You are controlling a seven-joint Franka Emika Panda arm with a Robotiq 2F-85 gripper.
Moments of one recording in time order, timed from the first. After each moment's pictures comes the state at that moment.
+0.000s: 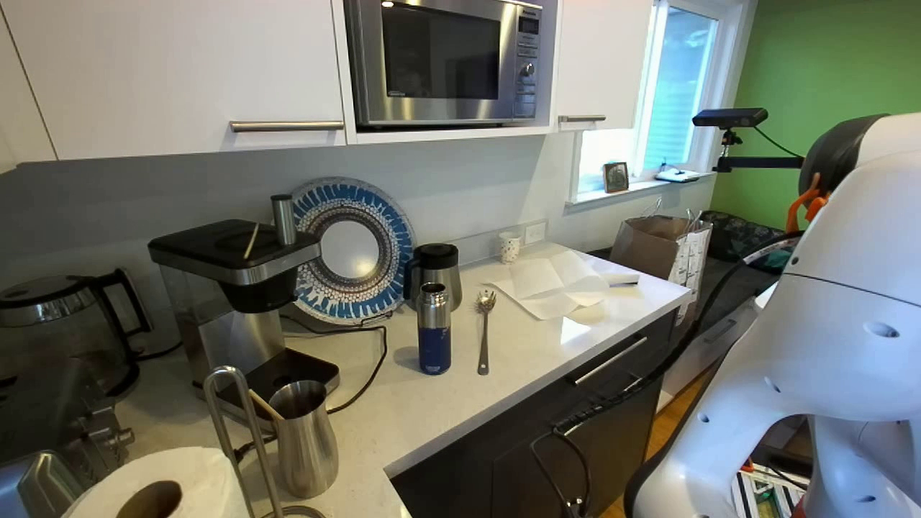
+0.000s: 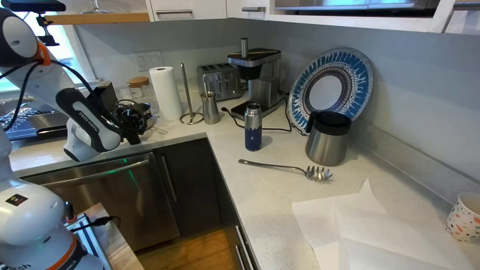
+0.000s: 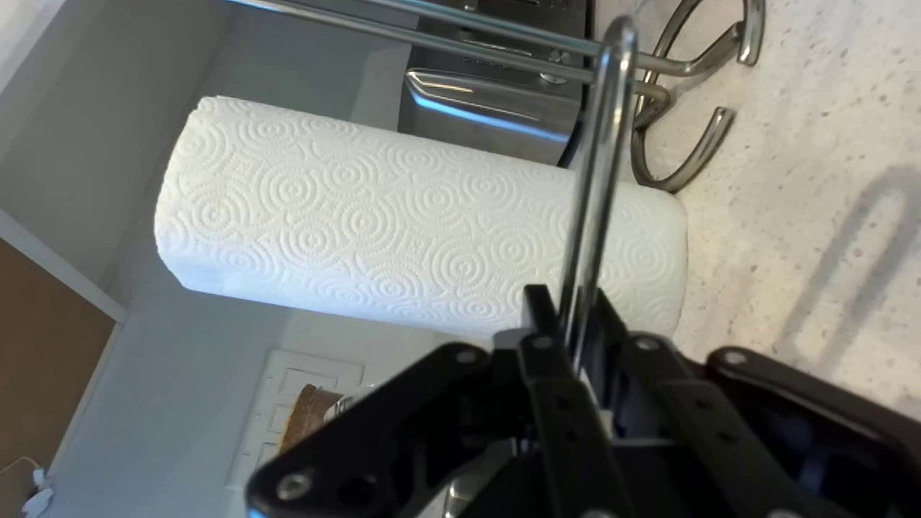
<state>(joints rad) 0.44 0.10 0.47 -2.61 -2.52 1.90 1.07</state>
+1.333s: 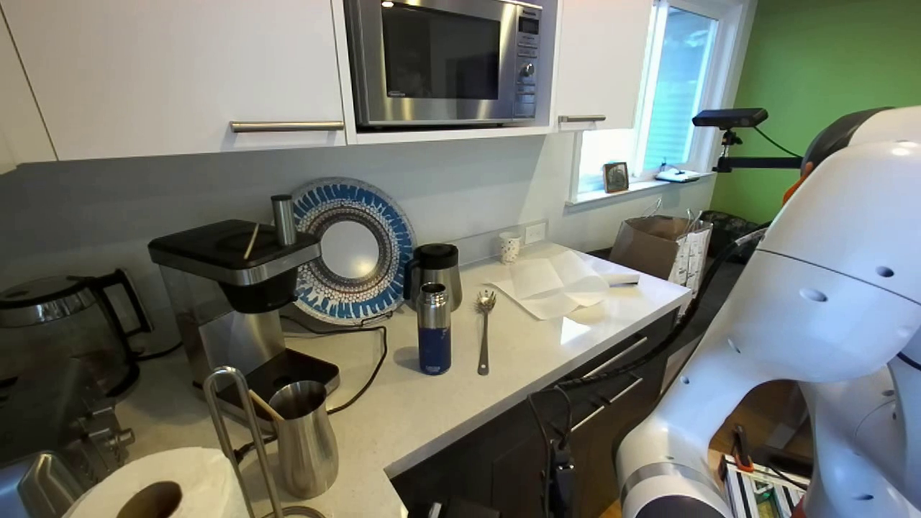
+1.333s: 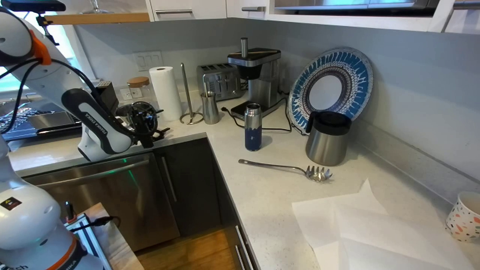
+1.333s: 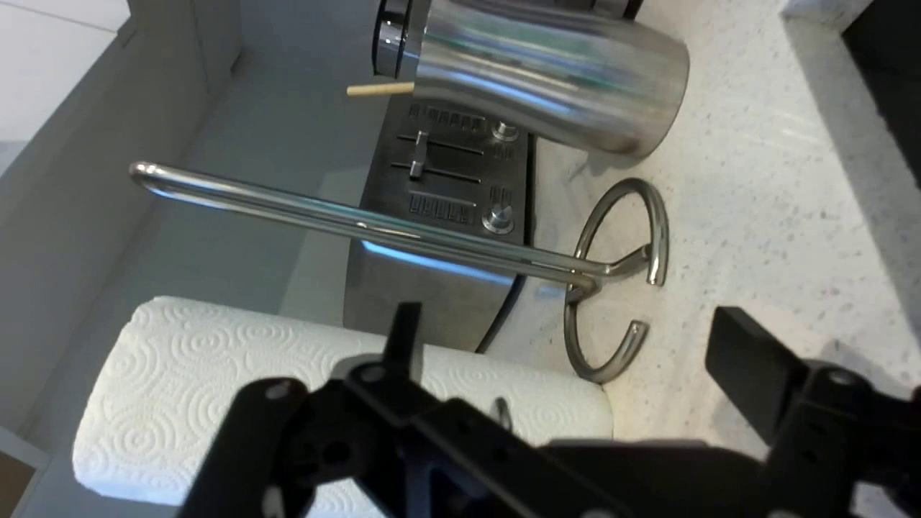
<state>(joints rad) 0.35 0.06 0.39 -2.65 -2.51 1.94 1.06</state>
